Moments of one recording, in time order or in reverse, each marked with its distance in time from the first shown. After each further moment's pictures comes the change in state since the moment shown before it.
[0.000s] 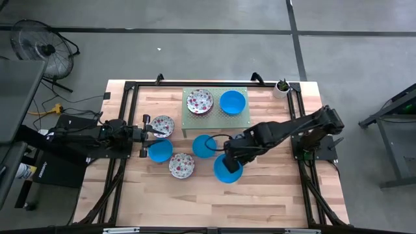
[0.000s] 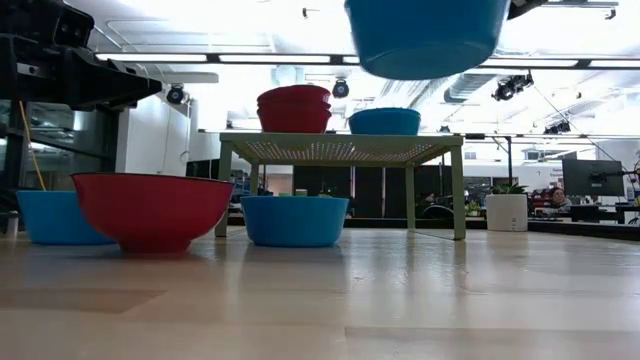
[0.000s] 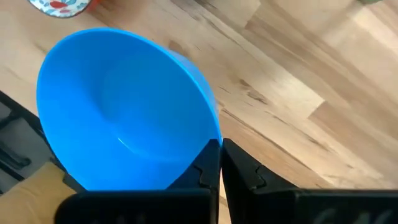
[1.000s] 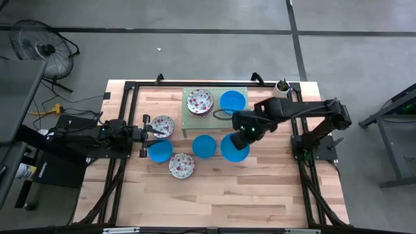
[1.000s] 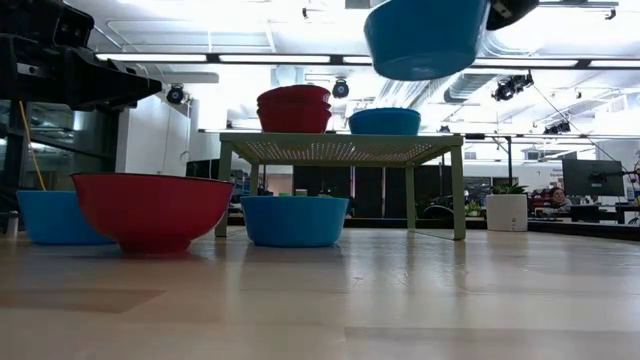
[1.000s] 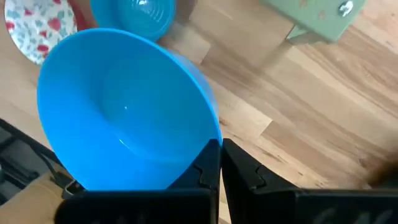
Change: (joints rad) left arm 0.000 0.000 0.000 0.000 0.000 0.000; right arm -0.225 -0.112 0.000 -0.118 -0.033 -0.156
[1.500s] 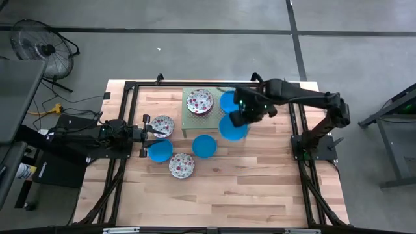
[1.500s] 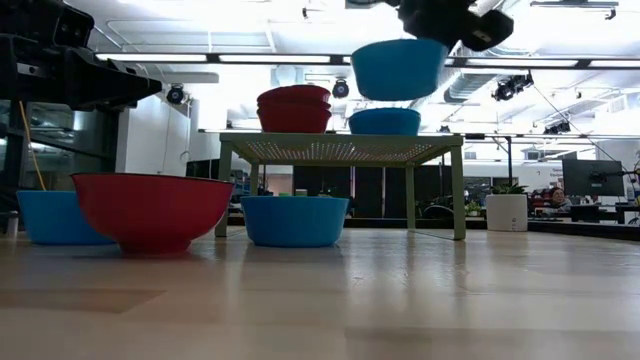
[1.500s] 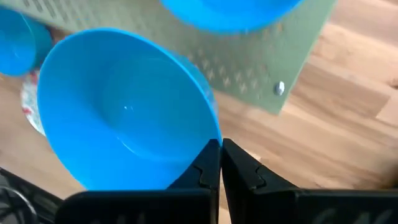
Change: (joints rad) left arm 0.000 0.000 0.000 0.000 0.000 0.000; right arm -0.237 -0.011 0.000 0.026 -0.001 -0.061
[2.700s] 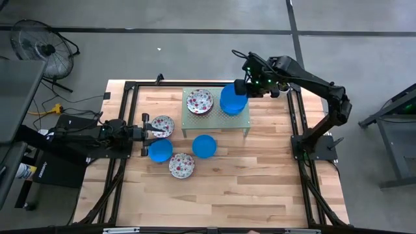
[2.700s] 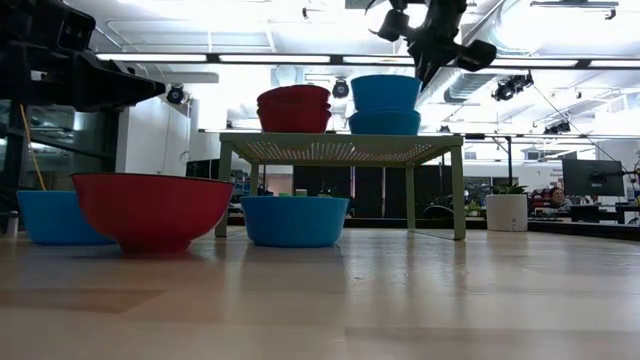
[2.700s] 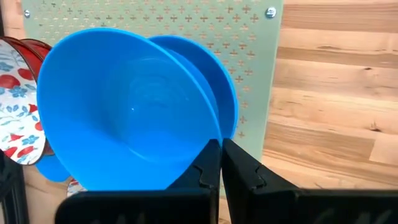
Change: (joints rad) left arm 0.000 0.000 0.005 0.002 -0.070 0.049; right arm -0.328 0.000 0.024 0.076 -0.007 -0.031
